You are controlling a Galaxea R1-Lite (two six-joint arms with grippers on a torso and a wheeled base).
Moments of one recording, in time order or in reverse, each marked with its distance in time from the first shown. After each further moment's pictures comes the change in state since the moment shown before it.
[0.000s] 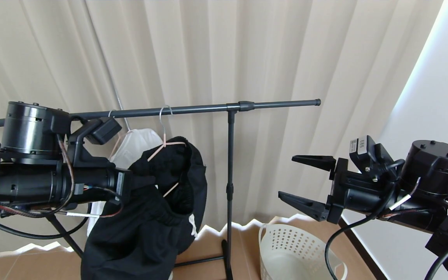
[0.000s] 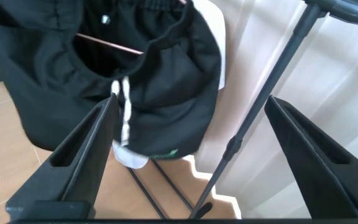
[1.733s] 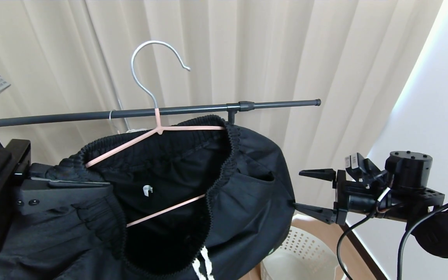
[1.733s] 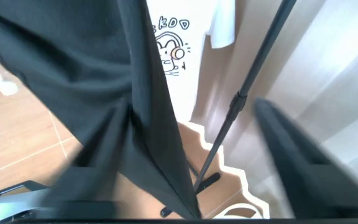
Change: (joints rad) left arm 0.096 -0.327 -0.175 0.470 -0.455 0.464; right arm -0.233 0.215 -0.052 0.047 0.279 -0.167
